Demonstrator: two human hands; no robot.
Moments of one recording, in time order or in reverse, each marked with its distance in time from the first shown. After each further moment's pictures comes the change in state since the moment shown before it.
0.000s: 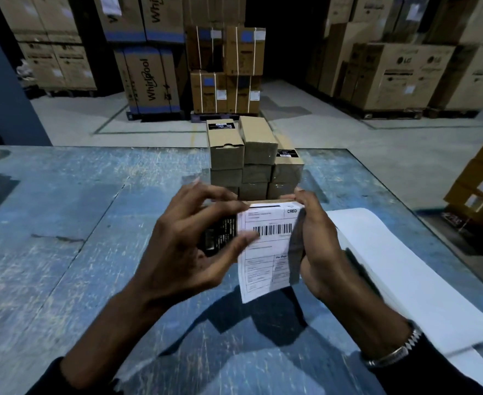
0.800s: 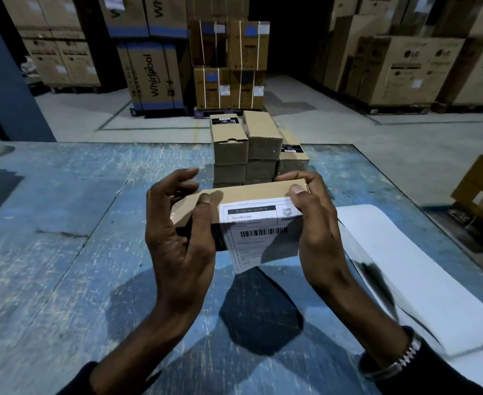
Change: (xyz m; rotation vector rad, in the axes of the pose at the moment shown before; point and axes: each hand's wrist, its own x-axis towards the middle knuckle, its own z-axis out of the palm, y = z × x) left_hand -0.005 0.031 0.023 -0.362 0.580 -0.462; right_hand -0.016 -0.003 0.010 -0.109 -0.070 -0.536
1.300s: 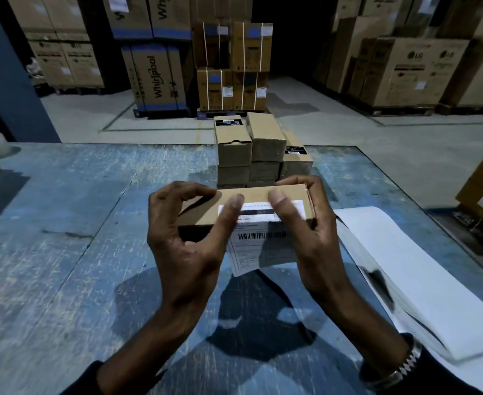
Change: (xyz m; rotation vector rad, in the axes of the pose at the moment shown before) left_hand 0.003 0.000 -0.003 0.002 -0.016 -0.026; right_hand -0.005 -0.006 0.009 -0.009 -0.028 -0.014
